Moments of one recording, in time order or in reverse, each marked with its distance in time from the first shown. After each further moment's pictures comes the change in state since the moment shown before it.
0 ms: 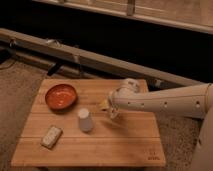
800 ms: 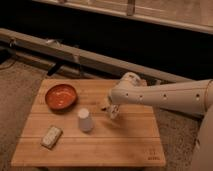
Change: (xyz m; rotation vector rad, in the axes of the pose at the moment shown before) arm -0.008 -0.006 -0.014 -0.014 0.076 -0.102
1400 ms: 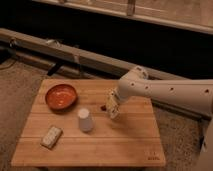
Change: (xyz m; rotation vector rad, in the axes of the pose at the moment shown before) arm 0.017 -0.023 -0.016 -0.043 0.092 -0.068
